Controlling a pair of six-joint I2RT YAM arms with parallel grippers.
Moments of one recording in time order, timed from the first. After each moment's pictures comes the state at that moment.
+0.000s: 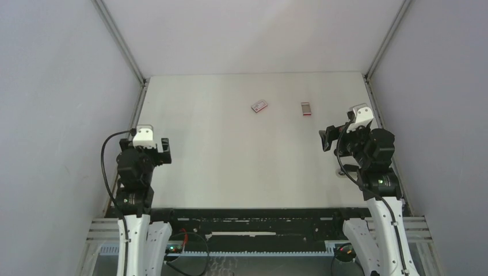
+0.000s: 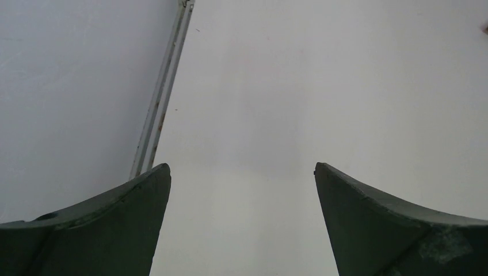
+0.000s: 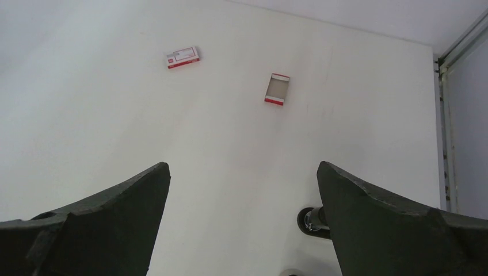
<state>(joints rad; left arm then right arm) 0.10 0.44 0.61 -0.44 -0.03 0.16 0.00 0.63 0.76 -0.38 -0.30 -0.09</state>
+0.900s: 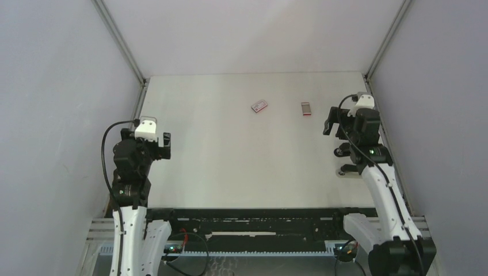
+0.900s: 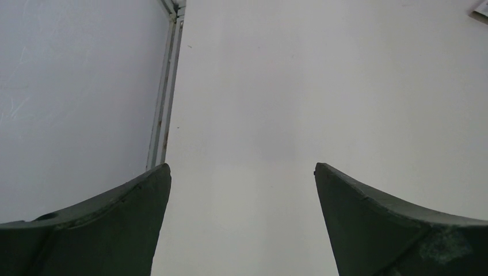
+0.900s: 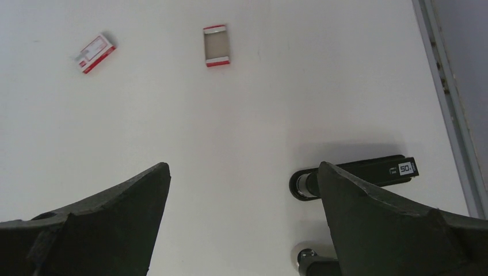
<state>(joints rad) 0.09 0.54 0.72 -0.46 -0.01 0.23 0.02 0.87 0.81 -0.38 0.01 0.13</state>
